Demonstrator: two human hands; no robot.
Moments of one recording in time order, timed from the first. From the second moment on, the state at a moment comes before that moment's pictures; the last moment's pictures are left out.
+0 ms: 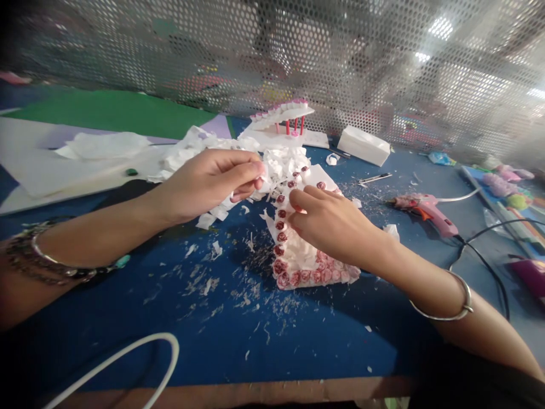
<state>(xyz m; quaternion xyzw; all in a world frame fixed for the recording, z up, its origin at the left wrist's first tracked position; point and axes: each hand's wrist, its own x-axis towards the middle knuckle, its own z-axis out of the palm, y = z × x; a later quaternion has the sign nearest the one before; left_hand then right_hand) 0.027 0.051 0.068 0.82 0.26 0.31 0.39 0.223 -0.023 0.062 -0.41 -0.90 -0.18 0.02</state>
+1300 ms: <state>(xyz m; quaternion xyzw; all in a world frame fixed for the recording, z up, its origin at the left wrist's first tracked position) 0.028 0.051 0.068 0.83 0.26 0.29 0.40 0.225 -0.022 0.064 -0.40 -0.90 -0.16 -0.01</state>
